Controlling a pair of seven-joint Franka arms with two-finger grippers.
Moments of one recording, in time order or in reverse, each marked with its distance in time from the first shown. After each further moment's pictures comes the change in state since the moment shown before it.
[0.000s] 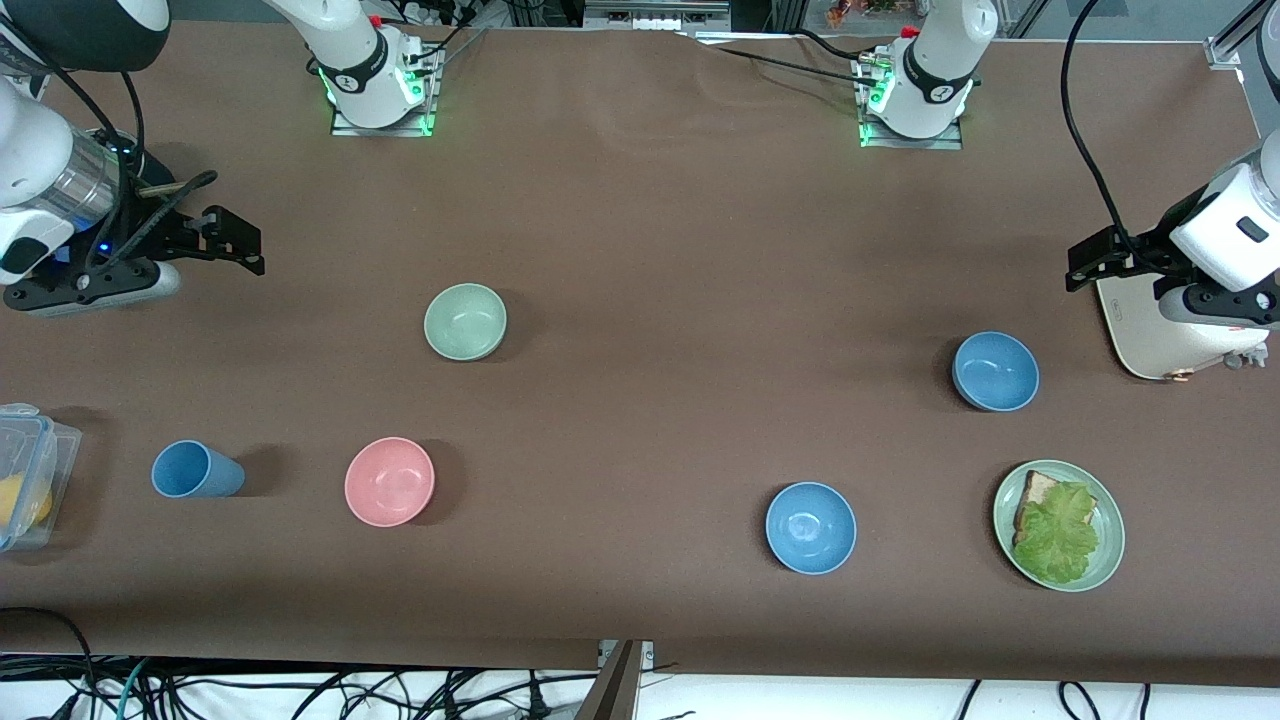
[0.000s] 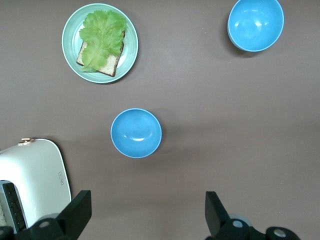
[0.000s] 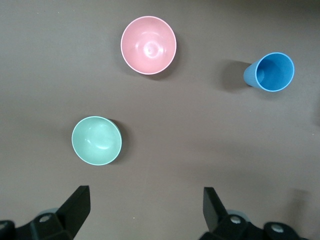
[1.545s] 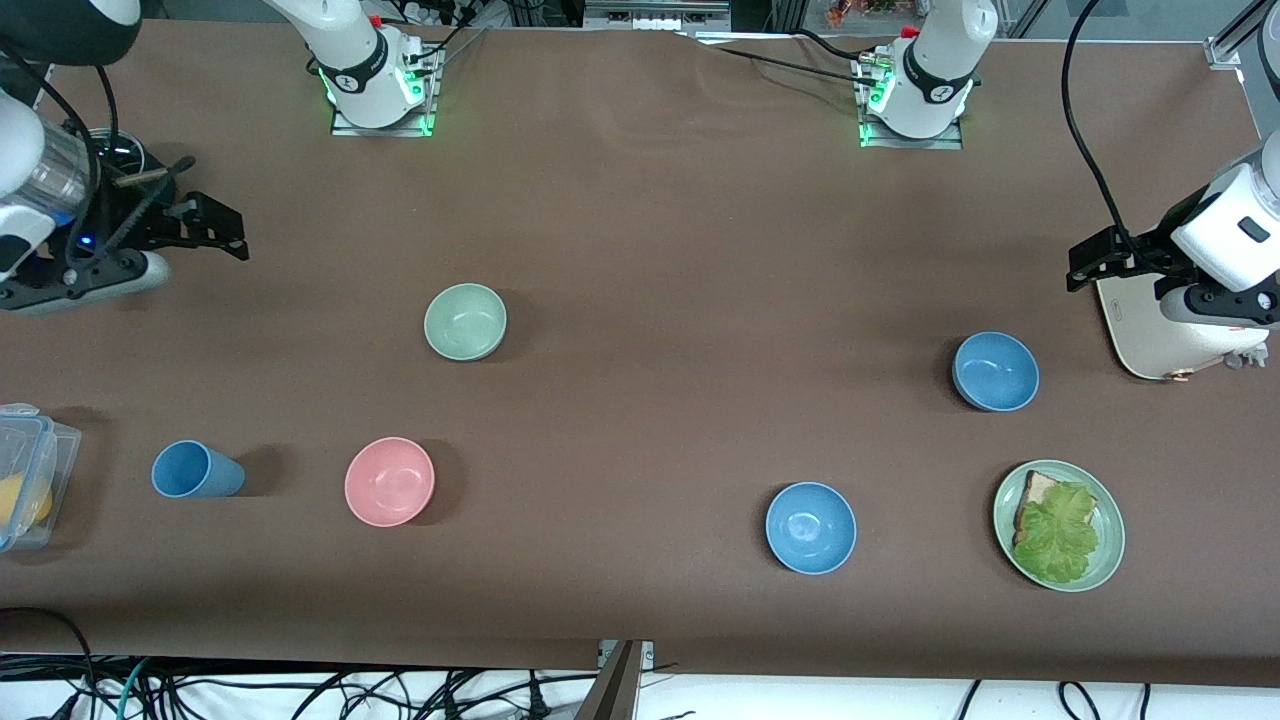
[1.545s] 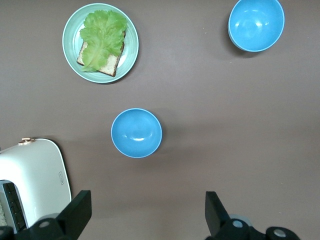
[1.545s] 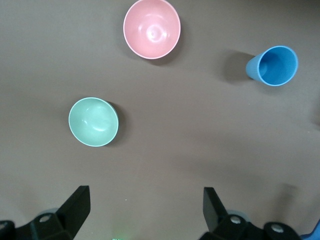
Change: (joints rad) left arm 0.000 0.000 0.001 0.000 0.000 0.000 0.000; right arm 0.000 0.038 -0.016 0.060 -0.002 -0.099 -0.092
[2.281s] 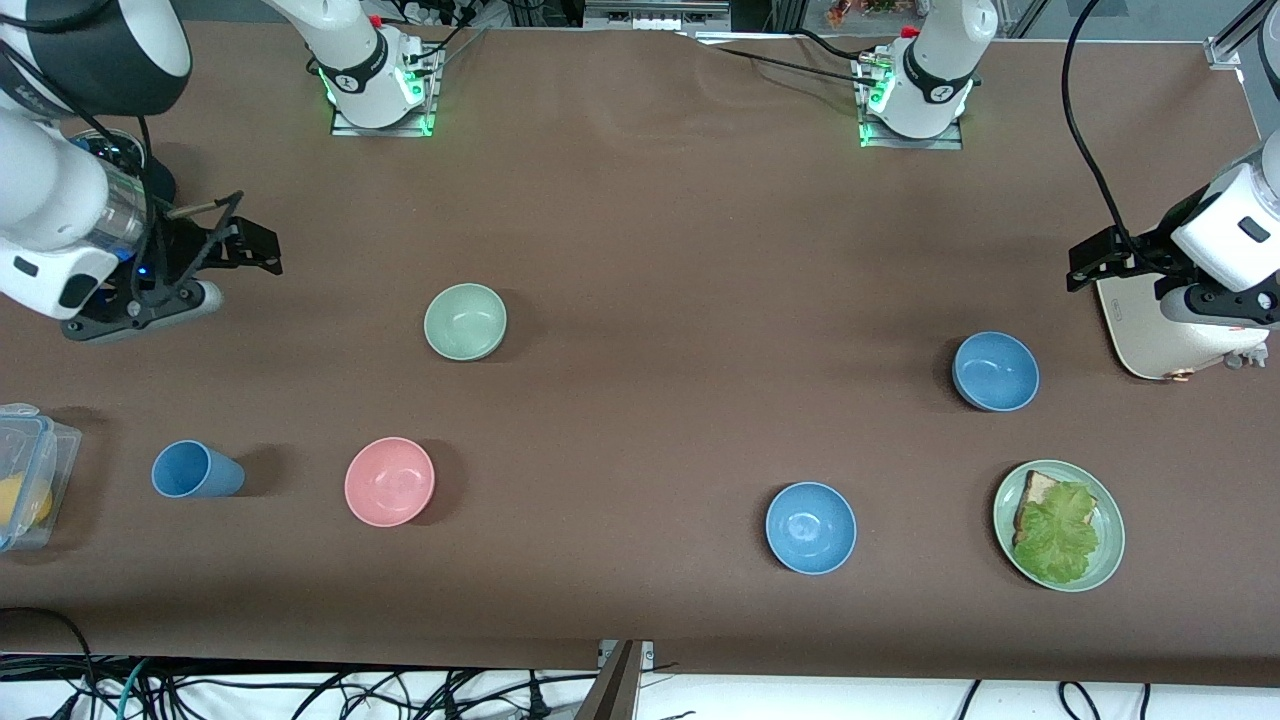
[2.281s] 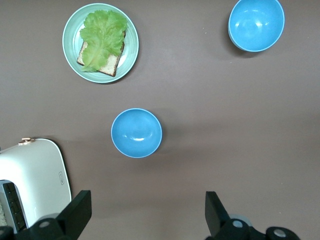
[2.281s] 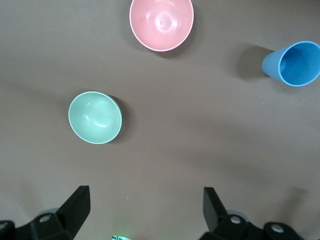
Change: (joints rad) left arm 0.000 0.000 0.000 0.000 0.000 0.000 0.000; right arm 0.018 0.062 0.009 0.000 0.000 0.003 -0.001
